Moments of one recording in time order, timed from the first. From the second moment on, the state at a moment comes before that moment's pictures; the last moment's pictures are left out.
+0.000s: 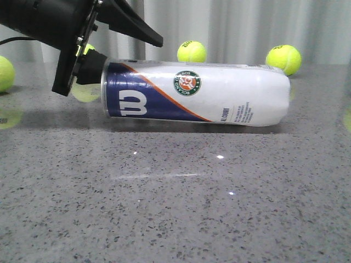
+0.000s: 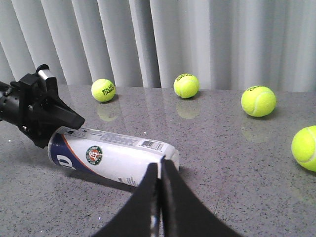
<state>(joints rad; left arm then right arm) -0.28 1.71 -1.13 -1.31 1.08 0.62 0.31 0.07 -0.40 0.20 0.43 -0.03</state>
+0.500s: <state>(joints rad) -0.28 1.71 -1.13 -1.43 1.18 0.68 0.31 0.07 -0.40 0.20 0.43 -0.03</state>
